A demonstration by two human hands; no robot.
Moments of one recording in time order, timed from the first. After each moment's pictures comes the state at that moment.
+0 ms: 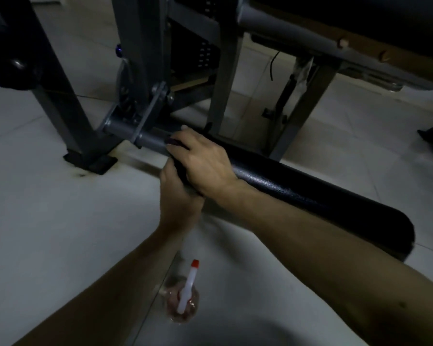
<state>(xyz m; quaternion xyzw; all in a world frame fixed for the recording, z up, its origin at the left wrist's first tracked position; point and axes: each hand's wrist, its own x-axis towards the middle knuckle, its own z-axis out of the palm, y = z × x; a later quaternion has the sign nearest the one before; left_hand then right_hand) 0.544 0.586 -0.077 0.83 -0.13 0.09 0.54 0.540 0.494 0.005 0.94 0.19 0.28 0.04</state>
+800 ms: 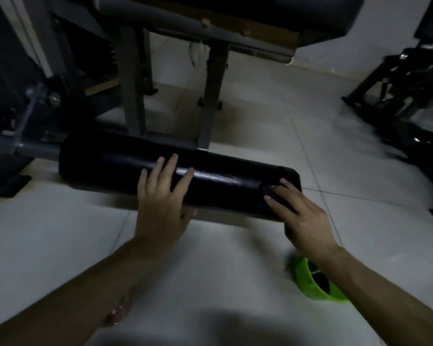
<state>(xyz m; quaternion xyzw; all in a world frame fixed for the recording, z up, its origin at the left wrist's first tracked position) 0.427 0.484 -0.047 0.87 -0.40 0.19 0.23 0.227 0.221 -0.035 0.95 -0.01 0.28 0.11</state>
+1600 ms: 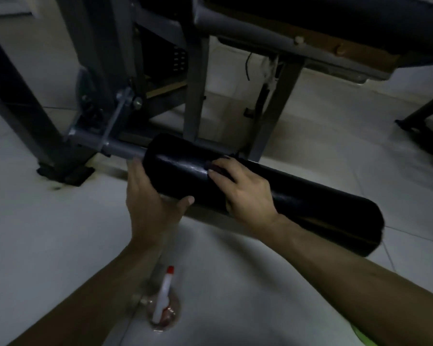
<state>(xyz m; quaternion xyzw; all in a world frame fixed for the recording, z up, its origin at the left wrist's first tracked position) 0.510 0.584 -0.061 0.82 -0.14 0.12 0.54 0.443 0.383 -0.019 0.93 0.13 0.33 0.04</state>
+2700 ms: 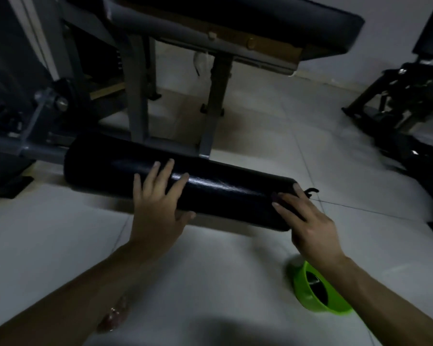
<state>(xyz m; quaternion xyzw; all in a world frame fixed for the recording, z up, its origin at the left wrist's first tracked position) 0.438 0.488 -0.050 0.85 -0.39 0.19 0.30 0.220 0.213 -0.024 0.95 -0.03 0.28 0.11</state>
